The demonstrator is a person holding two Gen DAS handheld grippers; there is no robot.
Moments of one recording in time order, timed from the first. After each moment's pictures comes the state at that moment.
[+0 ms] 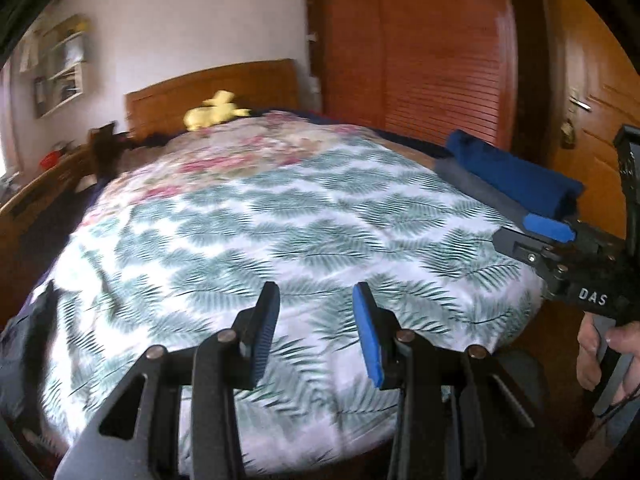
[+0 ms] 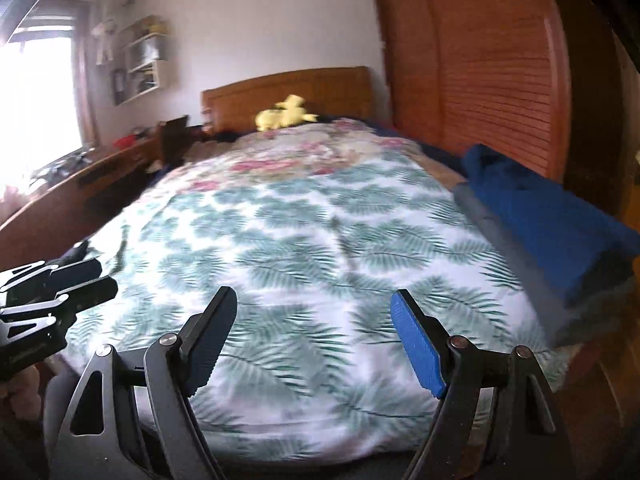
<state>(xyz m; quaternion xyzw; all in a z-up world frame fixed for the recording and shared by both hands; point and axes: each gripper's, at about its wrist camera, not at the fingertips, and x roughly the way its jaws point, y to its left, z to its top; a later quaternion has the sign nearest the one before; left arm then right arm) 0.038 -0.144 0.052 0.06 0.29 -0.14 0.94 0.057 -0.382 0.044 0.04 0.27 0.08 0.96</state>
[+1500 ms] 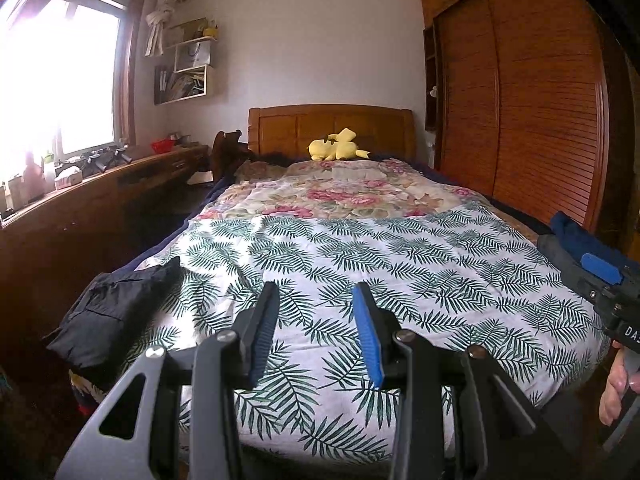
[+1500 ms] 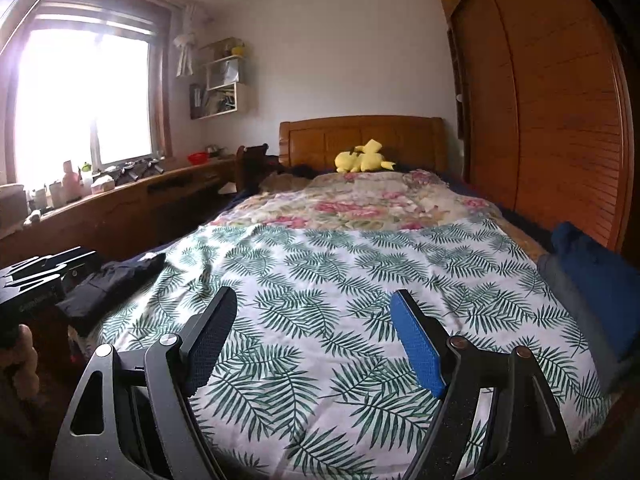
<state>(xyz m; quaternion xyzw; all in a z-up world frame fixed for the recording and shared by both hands) -0.025 0.008 0.078 0.00 0.21 0.03 0.98 0.031 -0.272 0.087 0.01 0.18 0.17 0.97</state>
